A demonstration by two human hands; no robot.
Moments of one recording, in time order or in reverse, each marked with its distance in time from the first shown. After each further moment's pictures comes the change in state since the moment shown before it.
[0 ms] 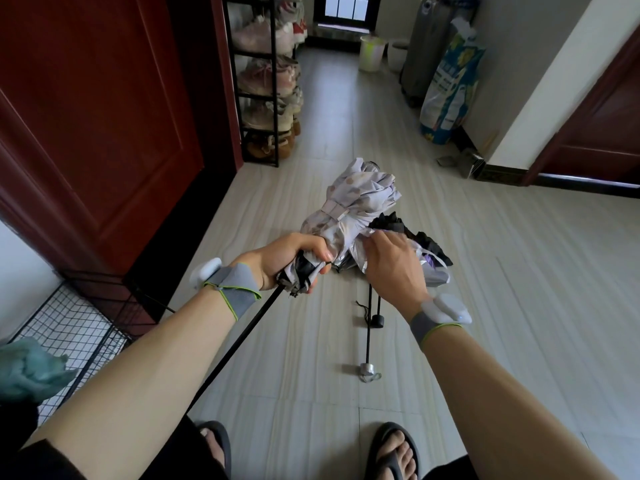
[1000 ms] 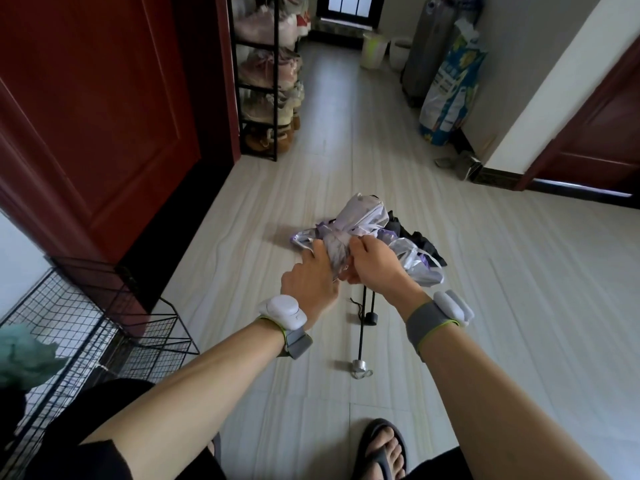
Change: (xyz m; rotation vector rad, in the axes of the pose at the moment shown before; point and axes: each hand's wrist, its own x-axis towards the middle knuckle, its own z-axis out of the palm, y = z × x) left_hand 0.053 -0.073 0.054 1.126 0.830 0.149; right_hand 0.009 -0.045 -0.017 0.467 -0.434 0.457
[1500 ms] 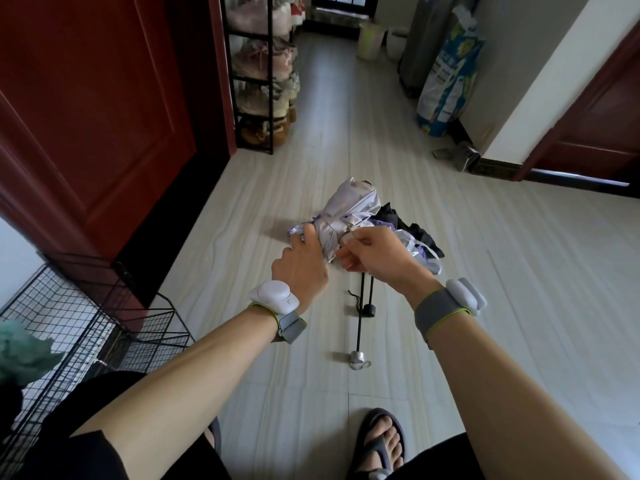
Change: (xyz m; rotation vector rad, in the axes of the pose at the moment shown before) left_hand 0.002 -0.003 -0.008 0.065 0.017 -0.050; right_hand -0.003 0.007 -0.014 0.132 -0.082 -0.024
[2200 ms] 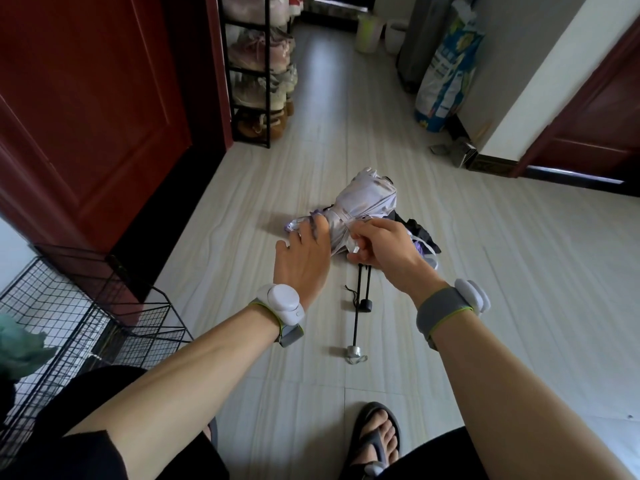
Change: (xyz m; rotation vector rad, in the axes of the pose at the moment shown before) left_hand 0.001 -0.003 0.019 0.352 0.441 0.274; right_hand -0.007 -0.003 -0.007 0.384 0.073 0.084
